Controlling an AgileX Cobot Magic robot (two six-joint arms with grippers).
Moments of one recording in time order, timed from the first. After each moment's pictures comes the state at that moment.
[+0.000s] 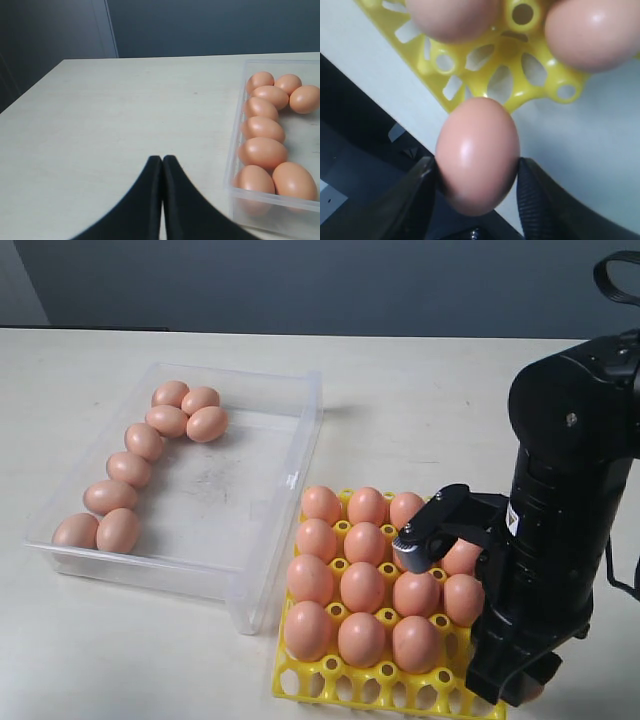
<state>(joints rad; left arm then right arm) 0.28 0.00 0.00 0.00 0.32 0.06 0.65 1.53 -0.85 0.14 1.23 -0.30</state>
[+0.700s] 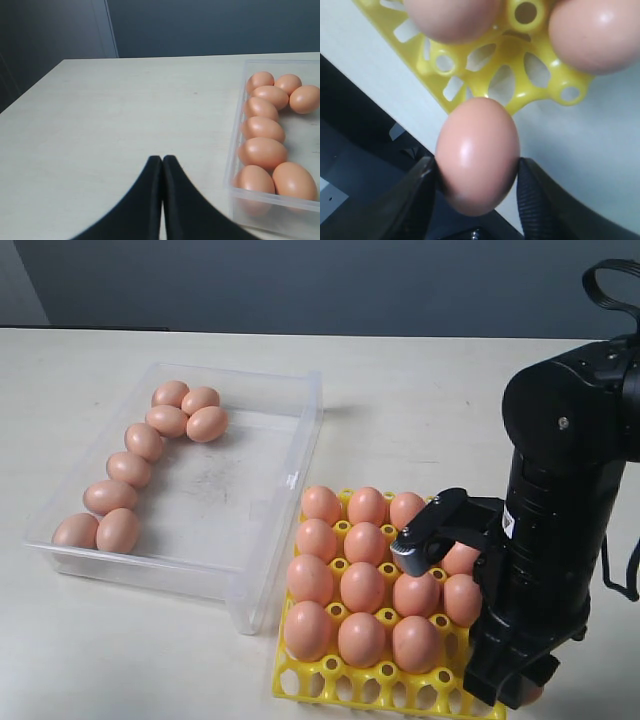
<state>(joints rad) 0.28 0.00 0.00 0.00 0.32 0.06 0.65 1.54 -0.85 0.14 1.23 -0.30</state>
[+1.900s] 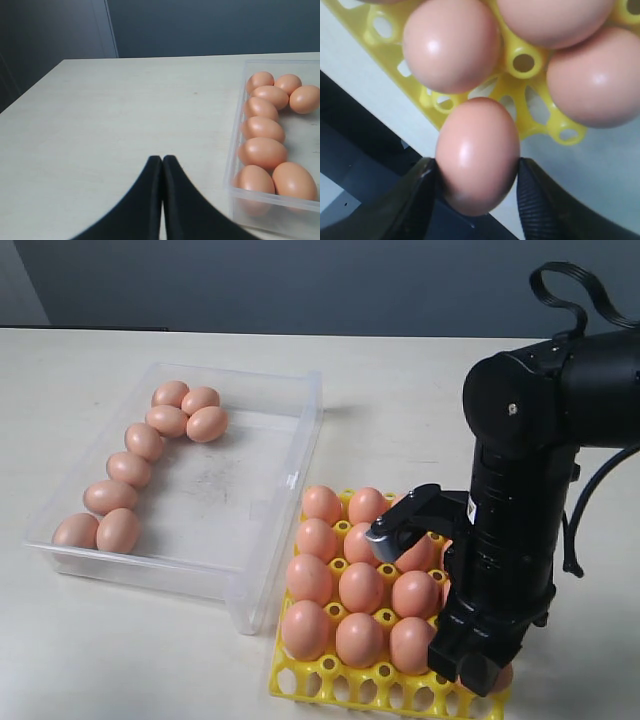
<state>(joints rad) 0.28 0.00 0.00 0.00 0.32 0.06 0.65 1.65 -0.92 0.19 1.22 -0.31</state>
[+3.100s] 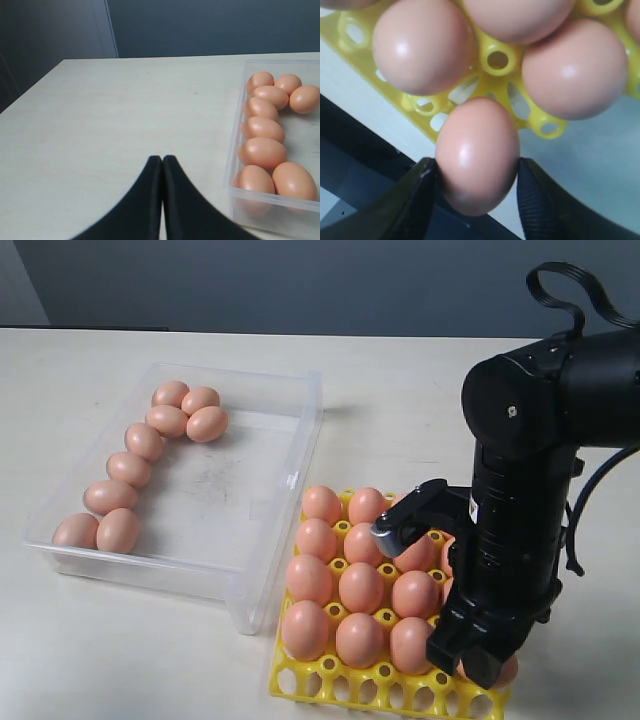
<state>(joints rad) 0.28 0.00 0.00 0.00 0.32 0.06 0.65 1.65 -0.92 0.14 1.22 -0.23</state>
